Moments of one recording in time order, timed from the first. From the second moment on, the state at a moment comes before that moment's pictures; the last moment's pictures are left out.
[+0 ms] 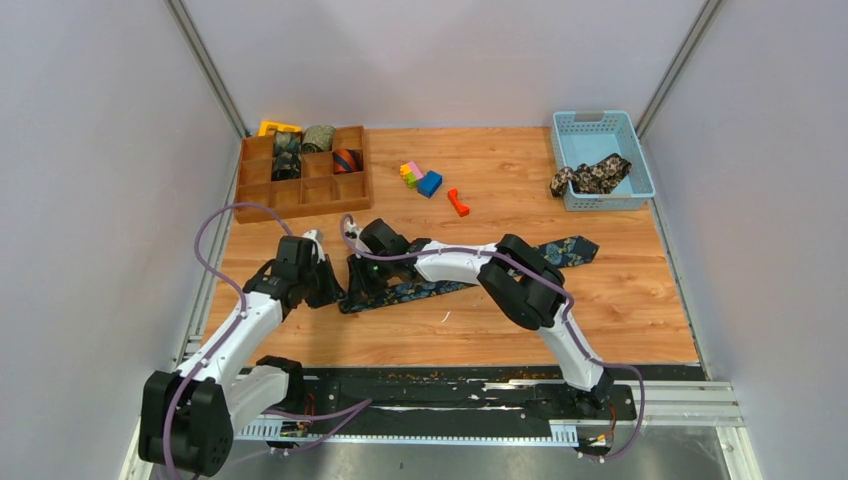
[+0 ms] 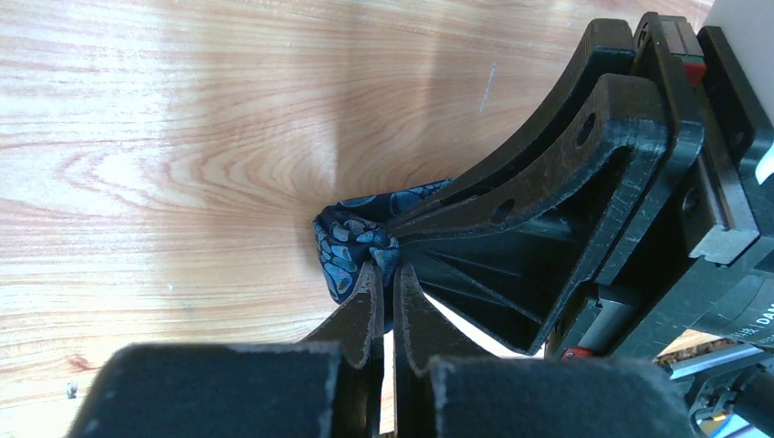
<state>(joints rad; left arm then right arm) -0.20 0.98 0.52 -0.49 0.19 -0.53 0.99 2.24 1.55 -0.08 -0.46 0.64</state>
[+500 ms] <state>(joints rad) -0.20 1.09 0.53 -0.46 0.23 -0.52 0.98 2.24 1.50 0.00 -0.49 0.67</state>
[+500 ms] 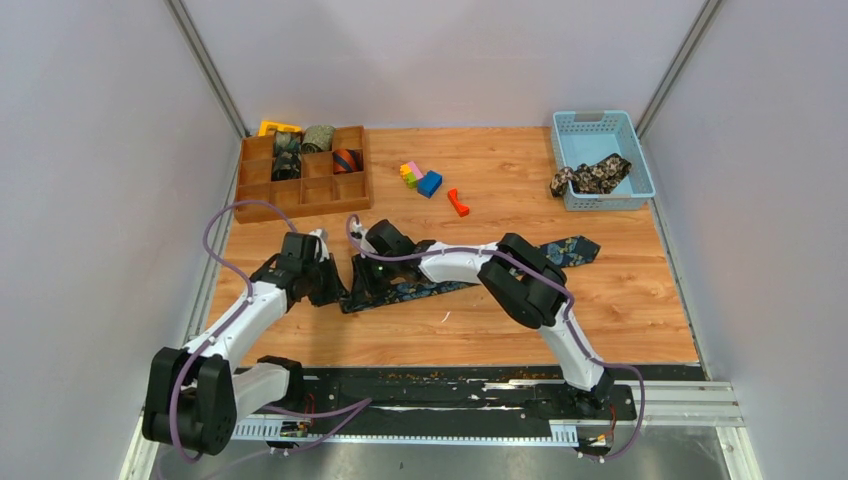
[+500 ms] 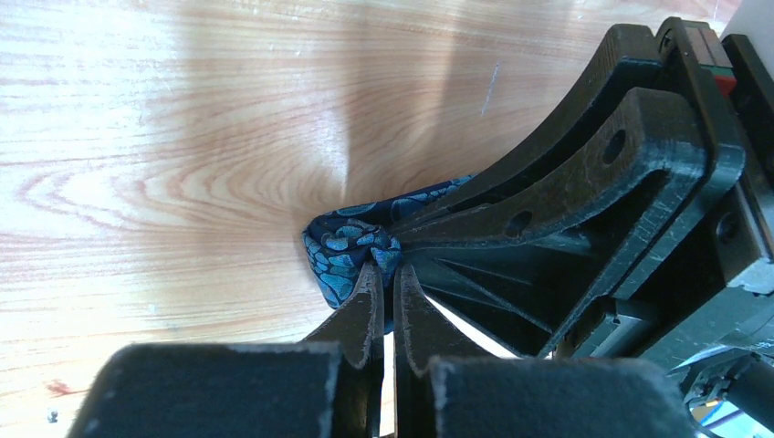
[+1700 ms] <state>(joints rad) -0.28 1.17 0.54 -0.33 0.25 -0.55 0.96 2.03 1.40 -0.15 -0.37 0.56</state>
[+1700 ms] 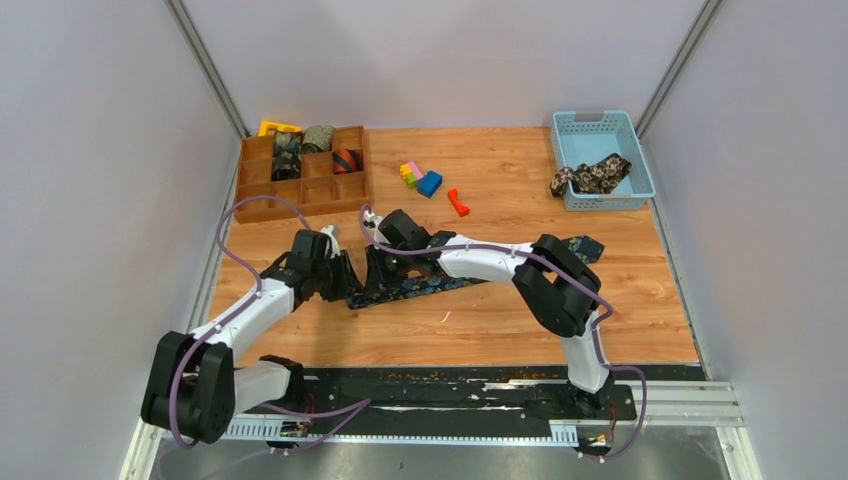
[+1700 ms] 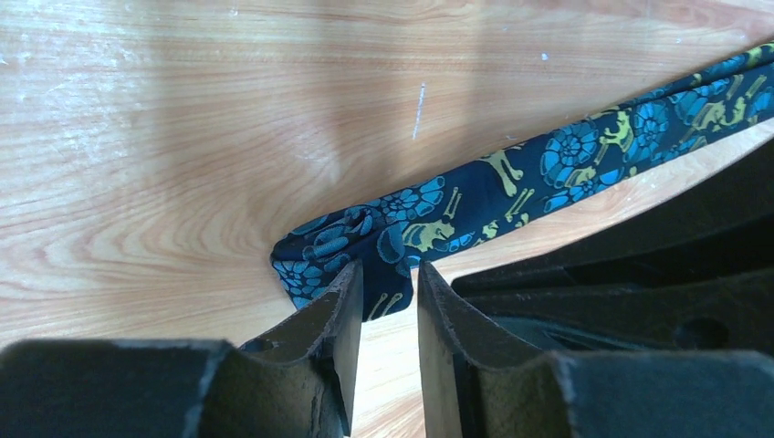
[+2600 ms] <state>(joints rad) -0.28 1.13 0.49 -0.26 0.26 -0.57 0.95 2.07 1.42 -0.16 -0.35 0.57</state>
